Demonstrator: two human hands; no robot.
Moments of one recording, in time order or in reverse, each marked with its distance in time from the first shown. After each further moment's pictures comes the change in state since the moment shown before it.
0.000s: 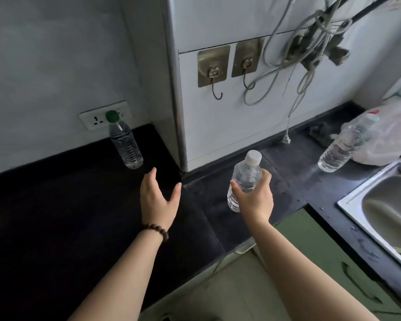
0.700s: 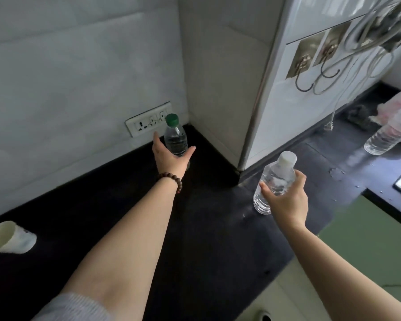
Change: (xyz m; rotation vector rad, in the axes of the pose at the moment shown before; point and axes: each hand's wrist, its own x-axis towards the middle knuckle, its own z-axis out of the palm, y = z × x) left_hand 0.181 -0.076 -0.072 -0.296 -0.094 -0.156; right_hand -0.079 -0.066 0.094 0.012 0.133 0.080
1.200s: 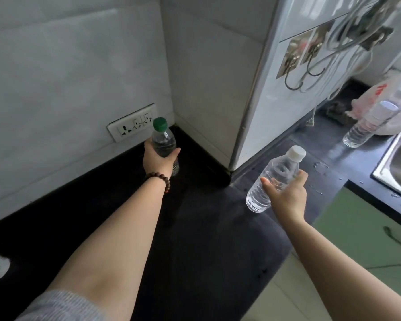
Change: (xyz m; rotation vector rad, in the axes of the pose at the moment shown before) left_hand 0.024 -0.011 0.005 0.011 -0.054 -0.037; right_hand 0.012 0.000 -0.005 0.044 0.073 0.081
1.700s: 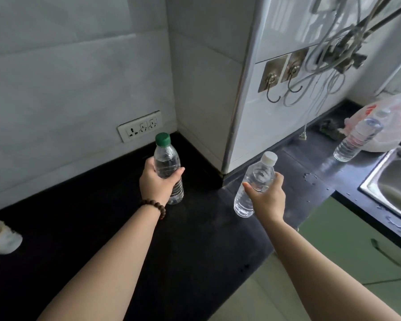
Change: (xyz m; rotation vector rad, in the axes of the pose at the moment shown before) left_hand -0.101 0.013 -0.037 0.044 0.049 0.146; right_hand -0.021 -0.011 -0.019 0.006 -0.110 -0.082
